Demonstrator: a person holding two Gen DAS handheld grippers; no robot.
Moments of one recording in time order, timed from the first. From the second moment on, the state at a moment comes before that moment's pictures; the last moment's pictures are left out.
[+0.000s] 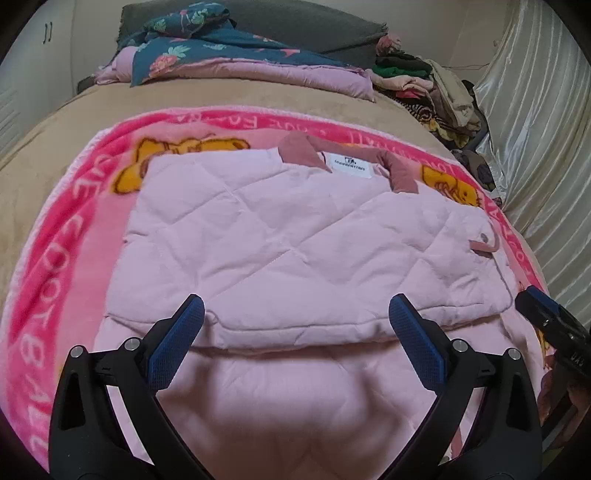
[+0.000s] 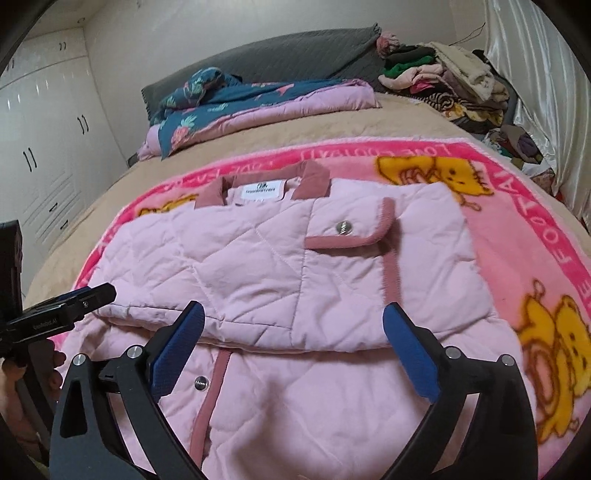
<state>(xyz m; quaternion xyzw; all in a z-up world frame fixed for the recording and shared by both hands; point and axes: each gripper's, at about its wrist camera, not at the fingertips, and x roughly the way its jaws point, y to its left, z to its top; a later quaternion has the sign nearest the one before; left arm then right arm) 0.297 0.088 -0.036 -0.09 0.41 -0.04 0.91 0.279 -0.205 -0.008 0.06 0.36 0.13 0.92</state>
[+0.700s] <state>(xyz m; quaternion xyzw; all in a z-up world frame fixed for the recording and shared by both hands) 0.233 0.093 0.017 -0.11 0.34 -0.03 0.93 0.224 -0.236 0.037 0.07 0.32 0.14 0.94</state>
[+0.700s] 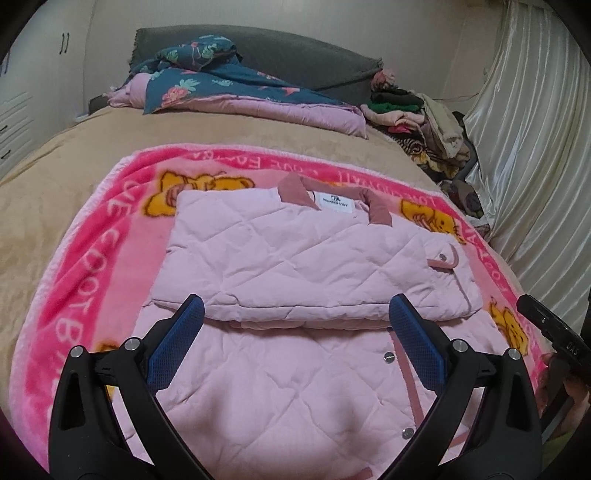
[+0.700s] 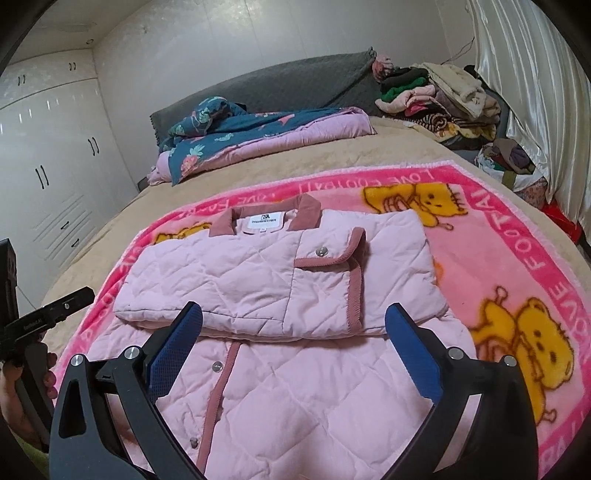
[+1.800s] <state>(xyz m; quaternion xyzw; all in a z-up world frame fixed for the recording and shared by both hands) 0.148 0.085 0.062 -0.11 0.30 -0.01 0.95 0.138 -0.276 0.079 0.08 0.27 0.15 0.95</state>
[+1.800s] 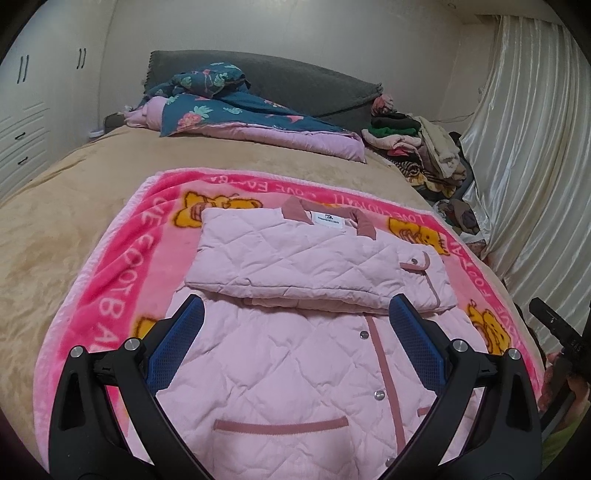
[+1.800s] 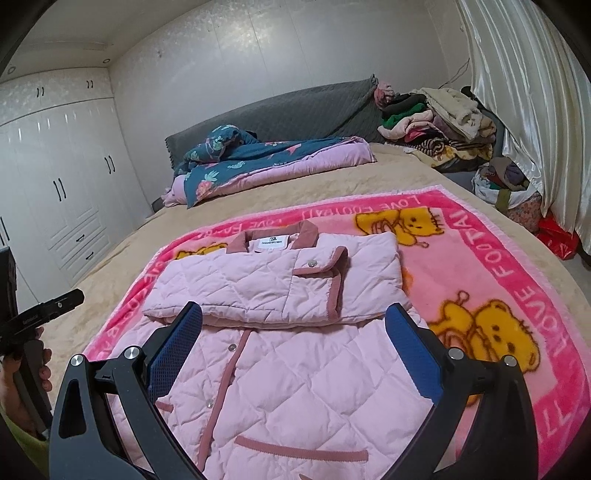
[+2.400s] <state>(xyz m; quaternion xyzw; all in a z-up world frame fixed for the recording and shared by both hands) 0.103 0.090 0.057 -0.10 0.31 0.00 0.95 0.106 -0.292 0.078 0.08 0.27 0.14 0.95</state>
